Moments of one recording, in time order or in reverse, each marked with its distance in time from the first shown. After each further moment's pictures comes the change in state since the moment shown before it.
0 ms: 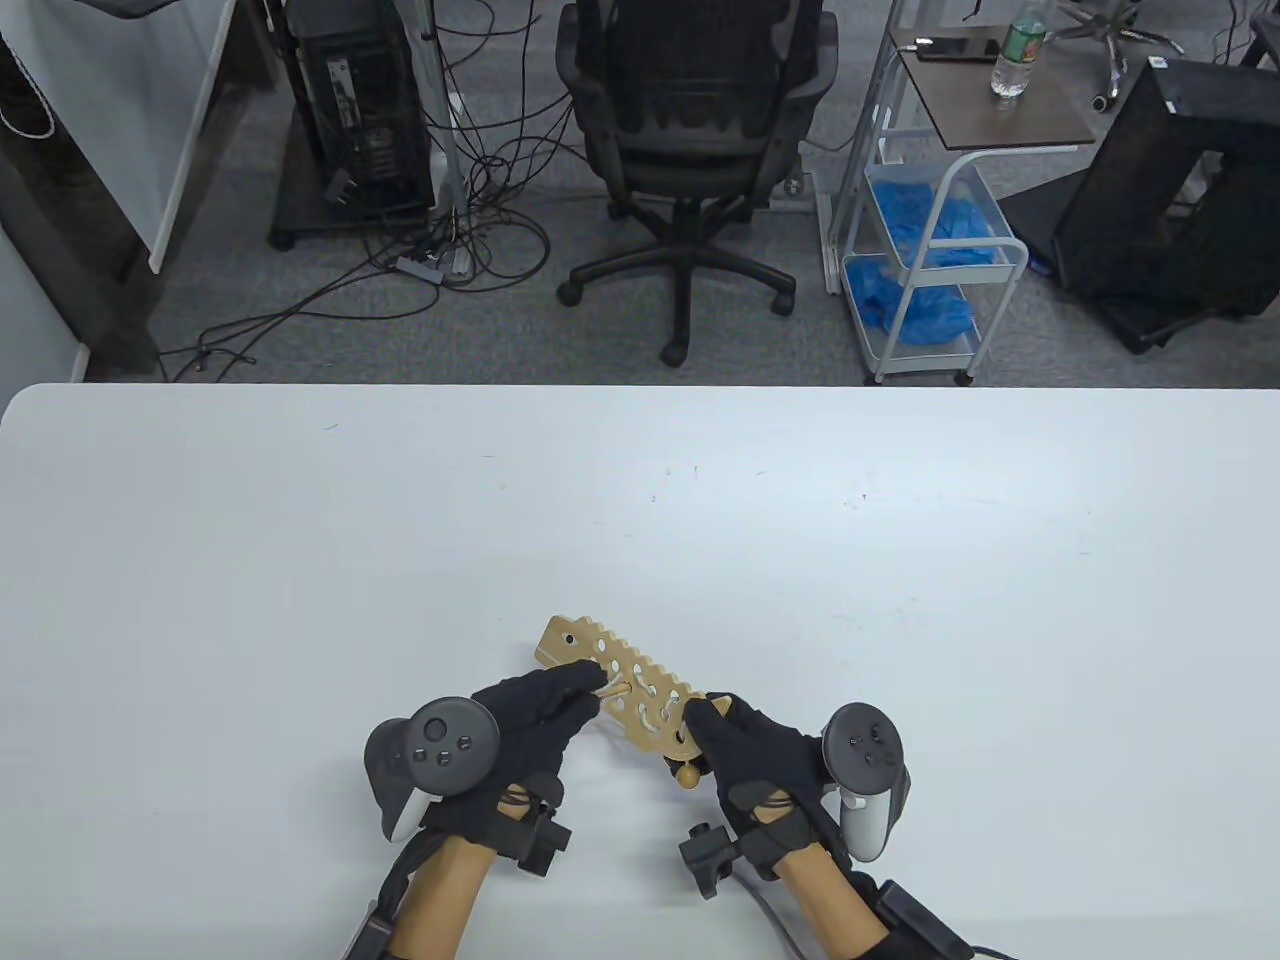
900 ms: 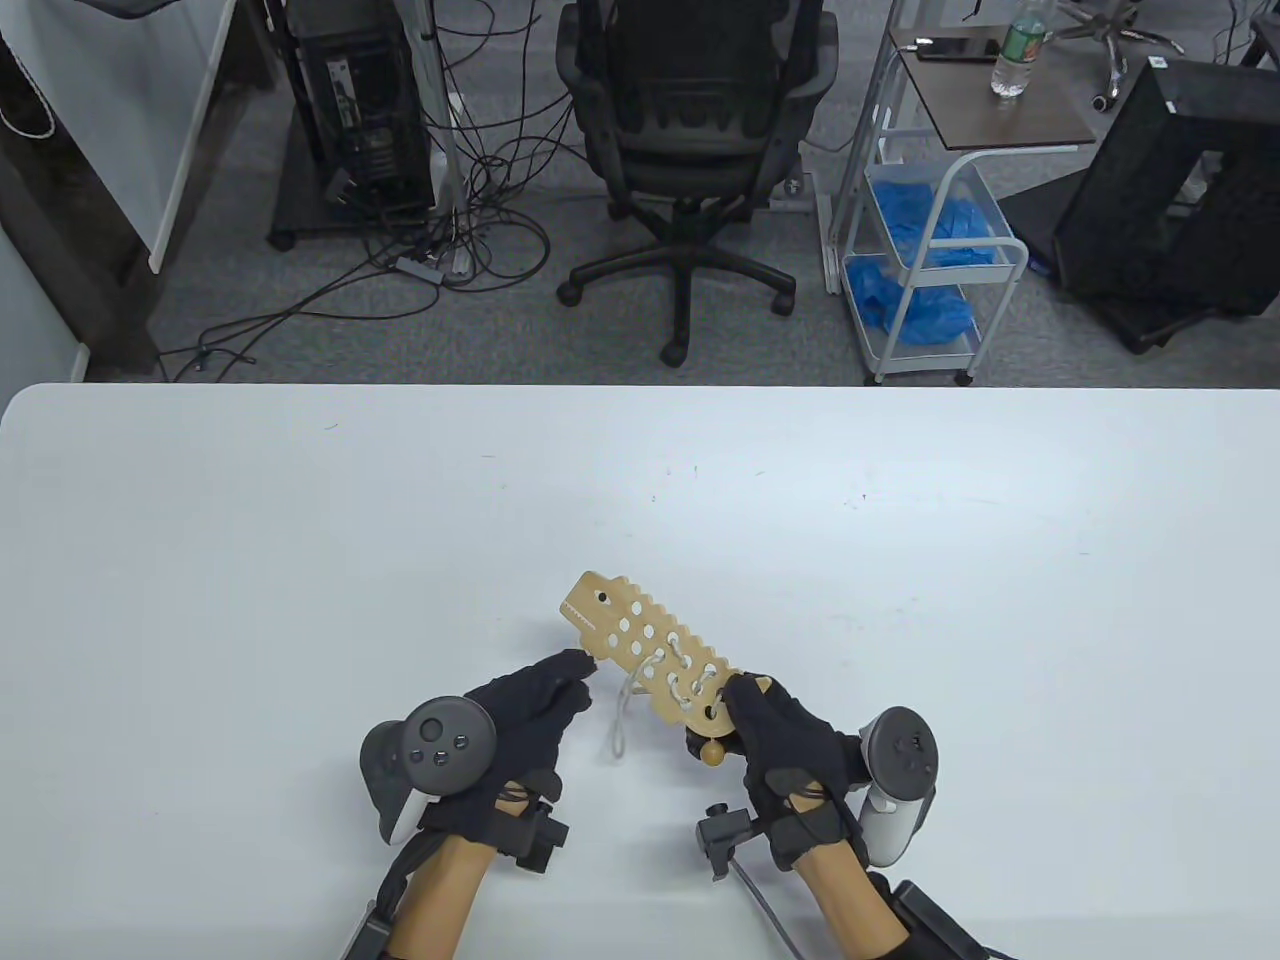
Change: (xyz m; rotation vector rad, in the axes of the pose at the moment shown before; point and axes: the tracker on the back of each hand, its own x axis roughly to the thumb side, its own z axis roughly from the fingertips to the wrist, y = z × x) left_hand -0.002 0.005 0.001 0.034 0.045 -0.016; right_hand 0.013 -0.022 0.003 -0.115 -0.002 -0.231
